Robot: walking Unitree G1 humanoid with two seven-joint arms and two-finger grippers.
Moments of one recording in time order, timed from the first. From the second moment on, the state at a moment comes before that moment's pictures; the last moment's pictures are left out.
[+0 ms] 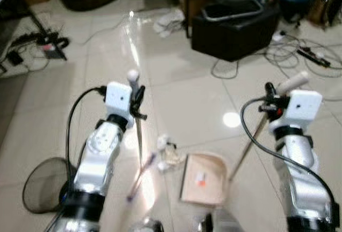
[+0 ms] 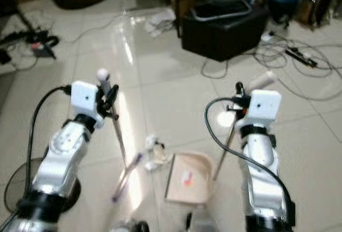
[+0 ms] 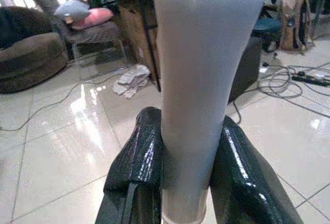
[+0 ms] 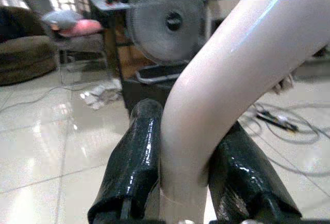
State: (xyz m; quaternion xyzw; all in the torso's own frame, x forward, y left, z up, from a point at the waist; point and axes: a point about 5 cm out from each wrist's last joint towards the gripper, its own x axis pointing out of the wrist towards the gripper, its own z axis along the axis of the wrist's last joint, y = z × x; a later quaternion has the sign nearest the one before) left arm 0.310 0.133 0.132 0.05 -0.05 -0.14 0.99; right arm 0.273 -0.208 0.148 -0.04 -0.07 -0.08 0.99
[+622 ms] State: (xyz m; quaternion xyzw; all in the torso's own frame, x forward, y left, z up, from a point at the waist) left arm 0.315 0.126 0.137 0.04 -0.06 -0.15 0.99; right arm 0.275 -0.216 0.152 -0.08 -0.08 -0.08 0.99
